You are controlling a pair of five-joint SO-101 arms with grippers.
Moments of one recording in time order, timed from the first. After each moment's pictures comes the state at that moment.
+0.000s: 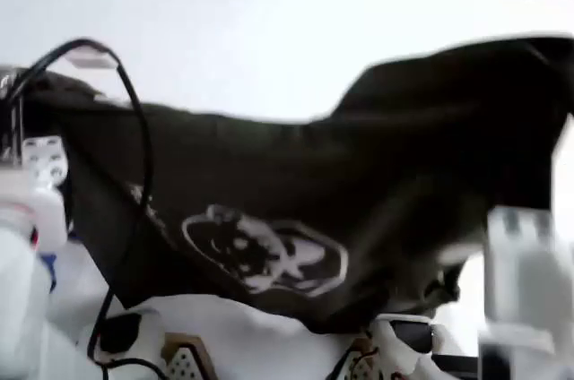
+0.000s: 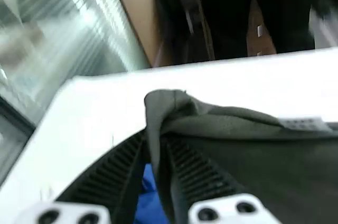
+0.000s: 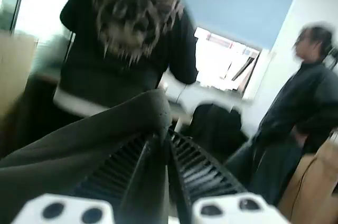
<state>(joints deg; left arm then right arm) -20.3 -41.5 -23.8 98.6 -13.8 -0.4 -26.9 -71.6 98.2 19.8</state>
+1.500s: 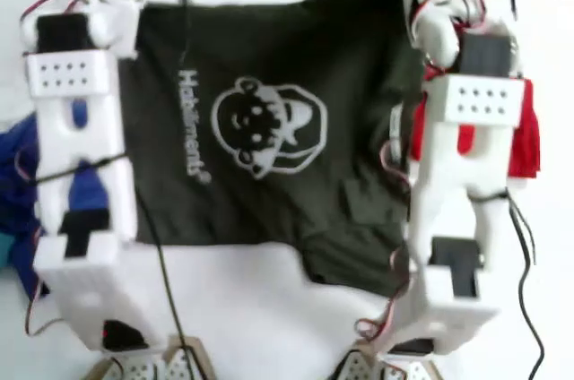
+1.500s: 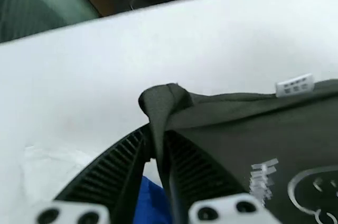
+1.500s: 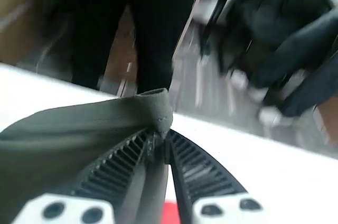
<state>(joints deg) -12.8 19.0 -39.9 75.1 -15.7 -0.4 10.7 -36.1 57.9 19.8</state>
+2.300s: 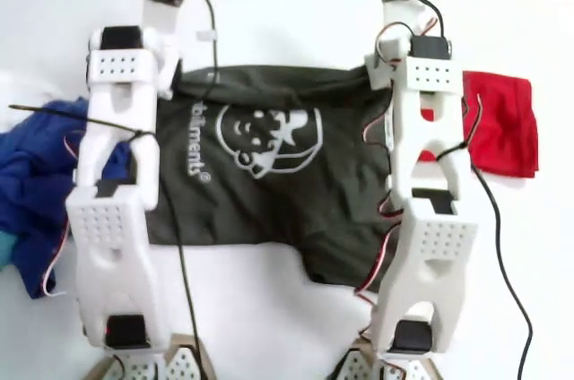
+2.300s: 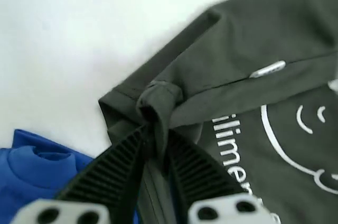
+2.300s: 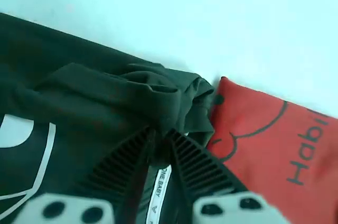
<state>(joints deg) -10.0 40.9 -43.4 81.1 -16.0 -0.8 36.3 -36.8 68.2 19.8</state>
